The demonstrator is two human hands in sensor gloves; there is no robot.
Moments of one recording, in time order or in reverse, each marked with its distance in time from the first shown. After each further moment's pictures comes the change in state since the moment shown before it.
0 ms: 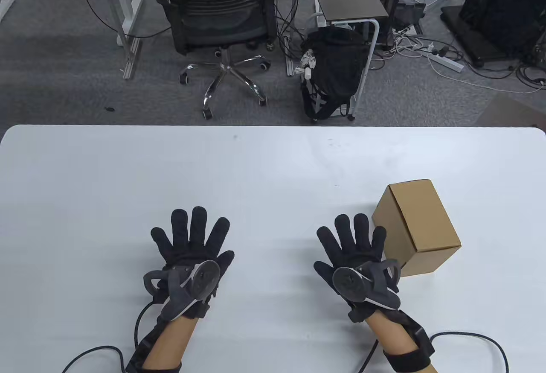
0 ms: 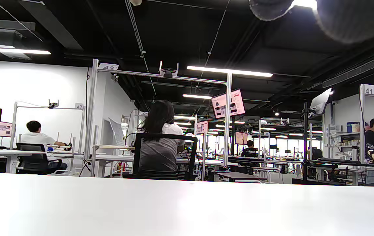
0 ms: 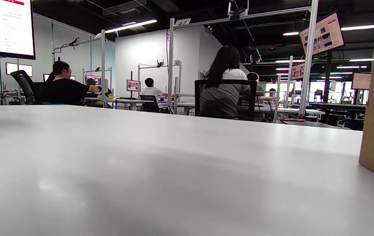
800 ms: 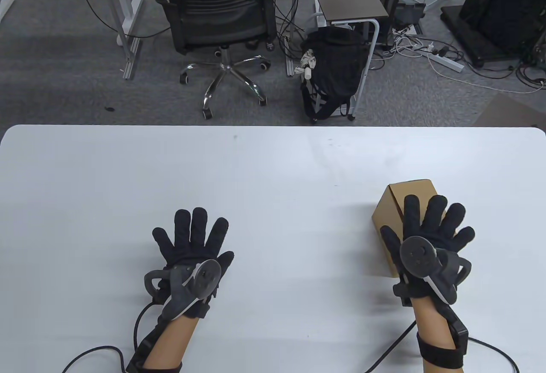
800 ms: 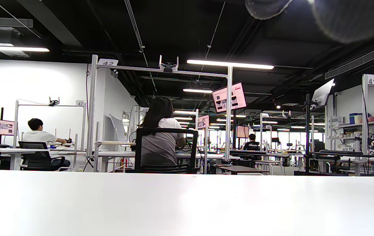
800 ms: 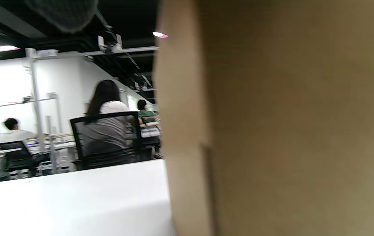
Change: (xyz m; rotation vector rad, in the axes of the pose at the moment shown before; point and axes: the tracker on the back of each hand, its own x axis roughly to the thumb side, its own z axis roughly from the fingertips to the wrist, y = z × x) left_hand 0.002 0.000 0.000 -0.027 0.001 -0.023; right_hand -0.117 -0.056 0.025 -0.151 0.602 -0.044
